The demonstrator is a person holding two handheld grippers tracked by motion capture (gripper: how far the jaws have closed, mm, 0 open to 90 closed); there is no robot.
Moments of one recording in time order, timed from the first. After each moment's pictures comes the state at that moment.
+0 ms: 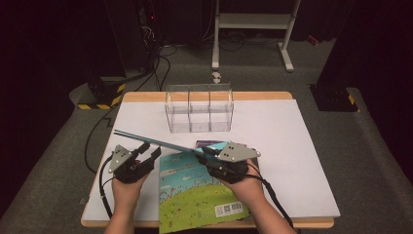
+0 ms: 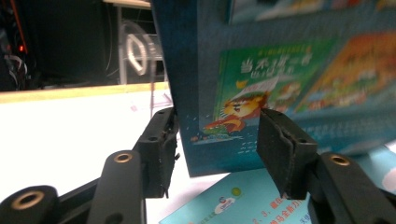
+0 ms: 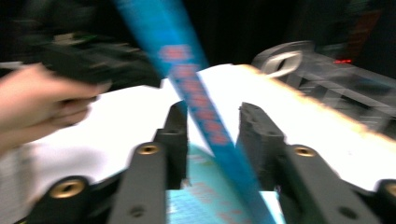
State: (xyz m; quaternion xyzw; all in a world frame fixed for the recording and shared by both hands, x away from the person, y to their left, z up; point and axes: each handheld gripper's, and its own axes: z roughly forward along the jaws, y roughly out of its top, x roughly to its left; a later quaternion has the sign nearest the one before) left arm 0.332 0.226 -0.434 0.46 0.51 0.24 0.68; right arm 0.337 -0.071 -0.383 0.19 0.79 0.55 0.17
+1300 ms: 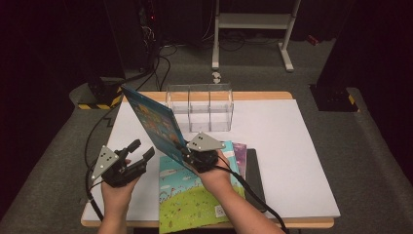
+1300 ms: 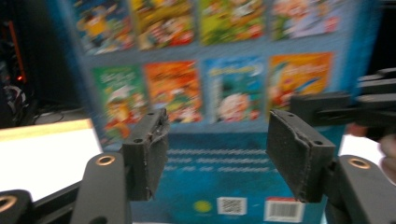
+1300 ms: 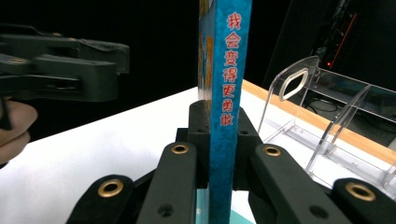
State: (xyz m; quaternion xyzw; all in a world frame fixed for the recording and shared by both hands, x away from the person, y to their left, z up) left arm 0.303 0.226 -0.399 0.47 0.47 0.25 0.71; right arm 0.361 0.003 -0.388 0.24 0.77 0.56 0.20
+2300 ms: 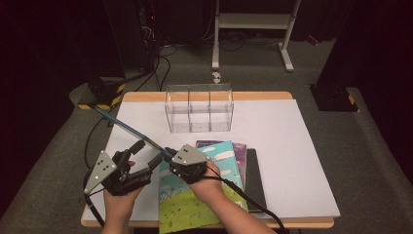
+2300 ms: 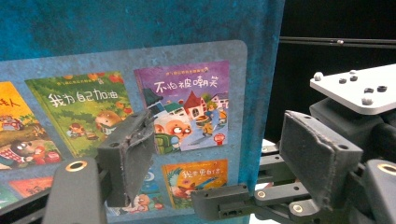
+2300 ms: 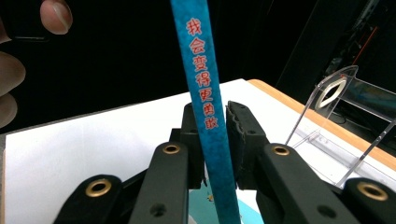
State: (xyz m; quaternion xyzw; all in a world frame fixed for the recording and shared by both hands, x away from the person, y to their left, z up) left arm 0.273 0.207 -0.367 0.45 0.41 0.23 0.76; right arm 0.336 0.029 -0.396 0.19 0.79 0.55 0.21
